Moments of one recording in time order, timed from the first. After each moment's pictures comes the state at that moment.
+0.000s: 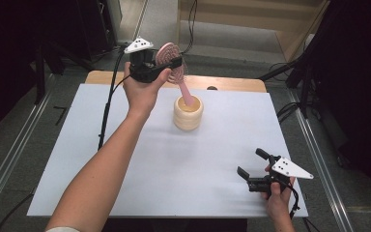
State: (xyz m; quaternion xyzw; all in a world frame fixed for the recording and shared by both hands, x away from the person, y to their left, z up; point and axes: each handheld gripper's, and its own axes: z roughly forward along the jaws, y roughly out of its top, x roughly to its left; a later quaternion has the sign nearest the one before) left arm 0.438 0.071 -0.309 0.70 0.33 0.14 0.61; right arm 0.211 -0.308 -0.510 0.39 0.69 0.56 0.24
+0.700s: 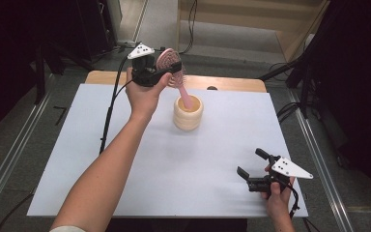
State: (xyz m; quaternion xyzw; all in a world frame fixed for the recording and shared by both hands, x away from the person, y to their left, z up) left arm 0.445 0.069 -0.331 0.70 0.34 0.14 0.61; right arm 0.212 -0.308 -0.510 0.39 0.69 0.56 0.24
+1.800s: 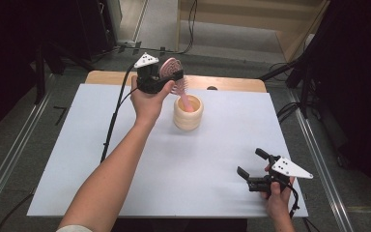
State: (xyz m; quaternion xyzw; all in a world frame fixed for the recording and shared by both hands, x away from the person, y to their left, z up) left arm 0.450 0.062 -0.363 0.71 0.36 0.13 0.60; right arm 0.212 -0.308 -0.511 0.39 0.69 0.56 0.24
